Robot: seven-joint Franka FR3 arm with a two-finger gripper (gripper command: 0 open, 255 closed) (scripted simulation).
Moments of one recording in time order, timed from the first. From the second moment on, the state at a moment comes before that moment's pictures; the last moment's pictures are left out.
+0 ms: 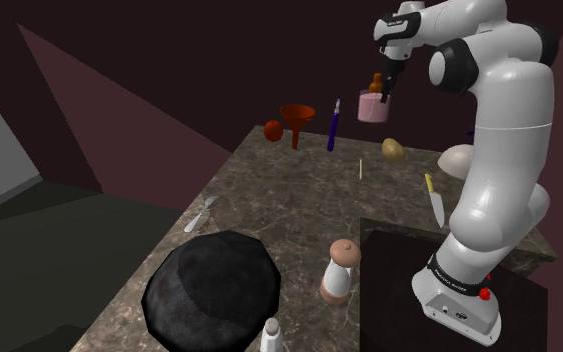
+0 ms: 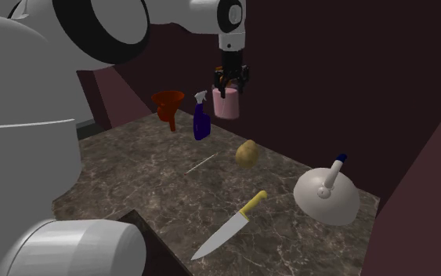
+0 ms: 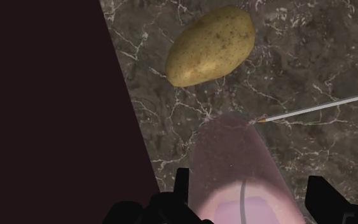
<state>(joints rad) -0.31 0.38 -0.59 -1.42 0.19 1.77 -1.07</state>
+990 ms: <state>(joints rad) -0.36 0.42 -0.60 -1.16 0.21 1.55 -1.07</state>
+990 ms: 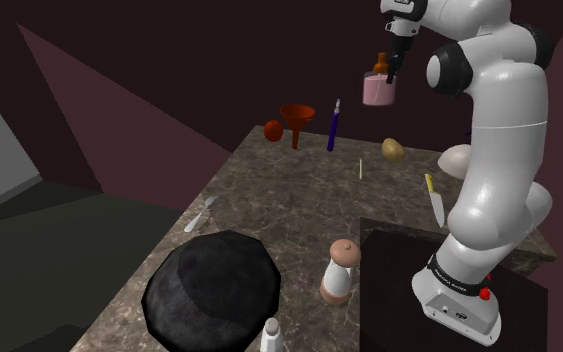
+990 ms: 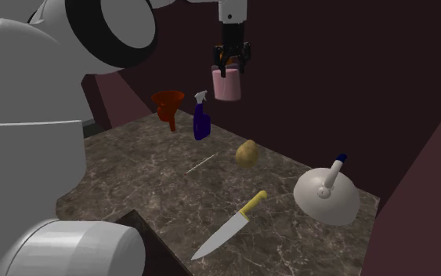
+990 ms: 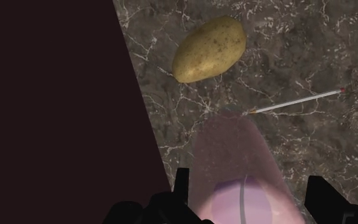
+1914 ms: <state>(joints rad) -0.09 -0.13 -0.52 -1.76 -0.09 1.68 -0.77</state>
